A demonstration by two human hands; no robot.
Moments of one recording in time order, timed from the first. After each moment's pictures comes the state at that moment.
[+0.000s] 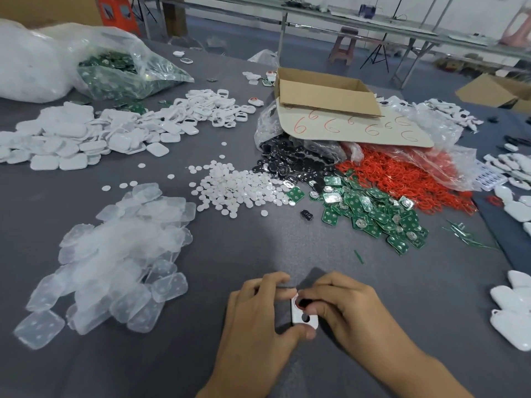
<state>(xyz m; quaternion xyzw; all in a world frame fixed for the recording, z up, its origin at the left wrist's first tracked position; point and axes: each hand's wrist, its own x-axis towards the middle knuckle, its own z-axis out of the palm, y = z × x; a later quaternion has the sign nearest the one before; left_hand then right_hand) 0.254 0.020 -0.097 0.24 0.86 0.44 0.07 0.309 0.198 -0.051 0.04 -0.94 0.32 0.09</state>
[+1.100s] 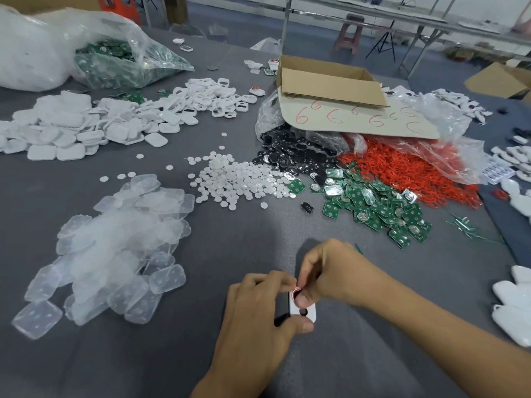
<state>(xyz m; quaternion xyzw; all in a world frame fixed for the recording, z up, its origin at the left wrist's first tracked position) 0.255 0.021 -0.094 0.24 0.86 0.44 0.09 0.250 0.202 -0.016 -0.13 -0.93 0.30 -0.19</state>
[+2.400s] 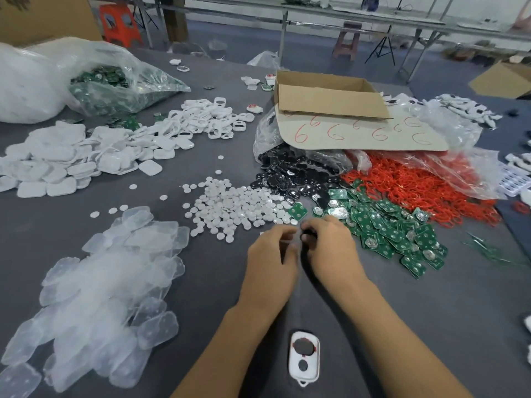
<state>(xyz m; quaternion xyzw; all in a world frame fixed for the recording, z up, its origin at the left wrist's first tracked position) 0.145 0.095 -0.067 0.20 0.80 0.56 0.05 0.167 0.229 -0.061 -0.18 -0.95 0.21 0.13</state>
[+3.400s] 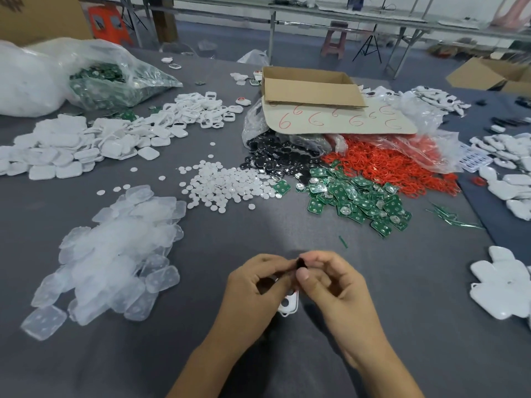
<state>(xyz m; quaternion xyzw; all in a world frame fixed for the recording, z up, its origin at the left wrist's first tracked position) 0.242 0.036 -0.070 0.23 0.69 0.67 0.13 0.319 0.169 -0.055 -0.15 -0.62 0.75 0.18</state>
